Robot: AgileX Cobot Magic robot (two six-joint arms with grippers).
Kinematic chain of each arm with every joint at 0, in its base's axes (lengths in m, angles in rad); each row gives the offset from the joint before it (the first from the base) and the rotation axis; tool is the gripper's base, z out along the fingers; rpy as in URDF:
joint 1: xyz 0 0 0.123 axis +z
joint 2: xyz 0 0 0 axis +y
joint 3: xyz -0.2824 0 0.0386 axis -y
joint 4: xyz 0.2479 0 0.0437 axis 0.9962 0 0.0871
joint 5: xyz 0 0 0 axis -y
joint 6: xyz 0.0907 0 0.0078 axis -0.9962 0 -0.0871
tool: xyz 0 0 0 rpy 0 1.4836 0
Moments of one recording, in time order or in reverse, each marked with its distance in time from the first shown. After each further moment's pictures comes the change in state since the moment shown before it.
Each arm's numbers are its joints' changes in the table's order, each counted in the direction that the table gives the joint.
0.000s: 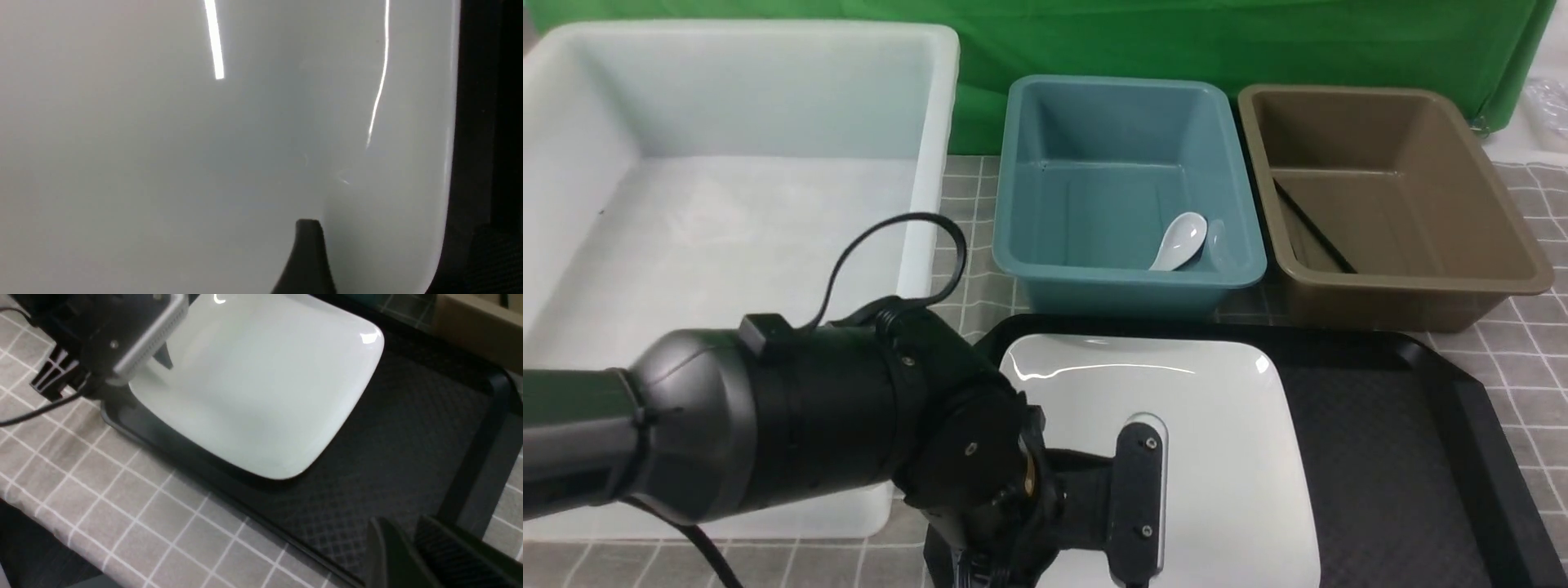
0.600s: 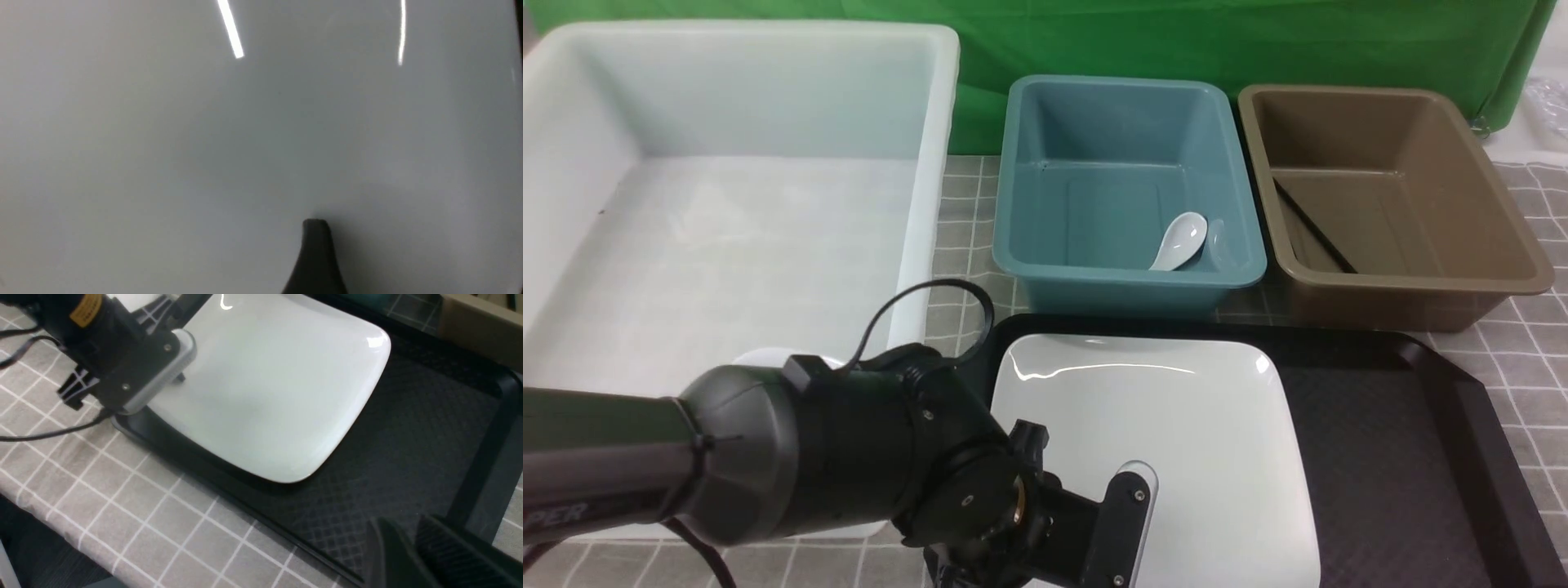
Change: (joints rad) right arm 0.000 0.000 0.000 0.015 0.007 -0.005; left arm 0.000 0.061 -0.064 0.161 0.128 -0.039
